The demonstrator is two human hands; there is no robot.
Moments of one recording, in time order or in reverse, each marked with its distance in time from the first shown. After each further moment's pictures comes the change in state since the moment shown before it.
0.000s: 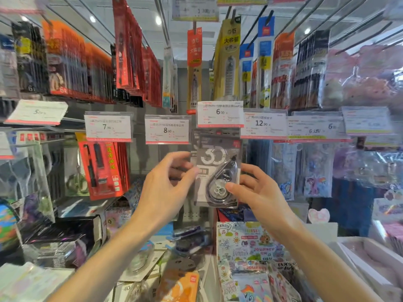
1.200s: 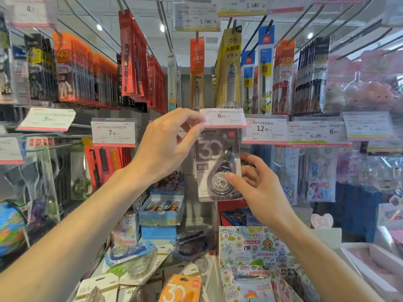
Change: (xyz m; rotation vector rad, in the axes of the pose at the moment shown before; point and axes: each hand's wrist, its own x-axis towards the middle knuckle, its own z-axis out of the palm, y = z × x) left_hand 0.070 0.050 -0.028 0.367 0.027 0.558; right_hand 0.013 -0.015 0.008 -0.209 0.098 -0.155
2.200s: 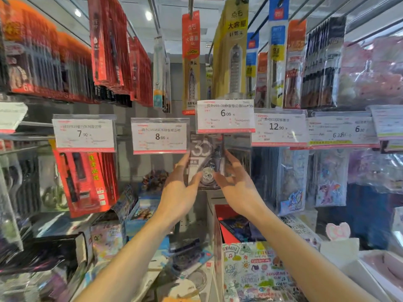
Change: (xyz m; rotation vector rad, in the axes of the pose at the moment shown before) left_hand -0.065 -0.078 0.131 -0.366 -0.166 -0.662; right_hand 0.076 0.080 0.039 -0.155 -0.003 0.202
